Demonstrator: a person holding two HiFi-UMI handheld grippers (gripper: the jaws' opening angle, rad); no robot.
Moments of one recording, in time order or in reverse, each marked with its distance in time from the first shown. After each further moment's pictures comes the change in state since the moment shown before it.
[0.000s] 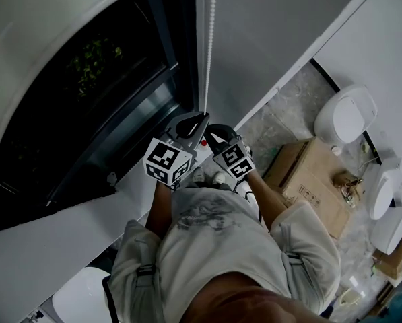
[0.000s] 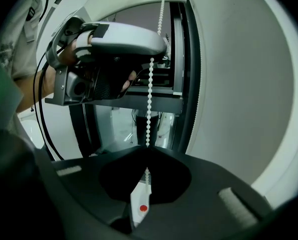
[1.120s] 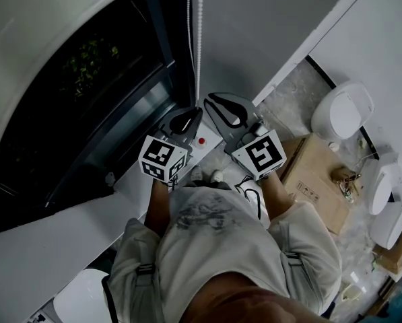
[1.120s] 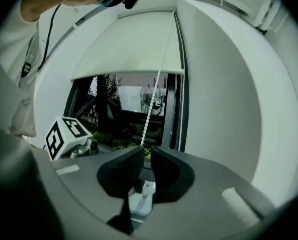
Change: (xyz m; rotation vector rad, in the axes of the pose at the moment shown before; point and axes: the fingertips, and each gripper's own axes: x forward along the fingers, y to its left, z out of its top) left arm -0.007 0.010 0.004 0.011 -0.008 0.042; right arm -0.103 -0.028 0.201 -0.114 -0.463 -0.080
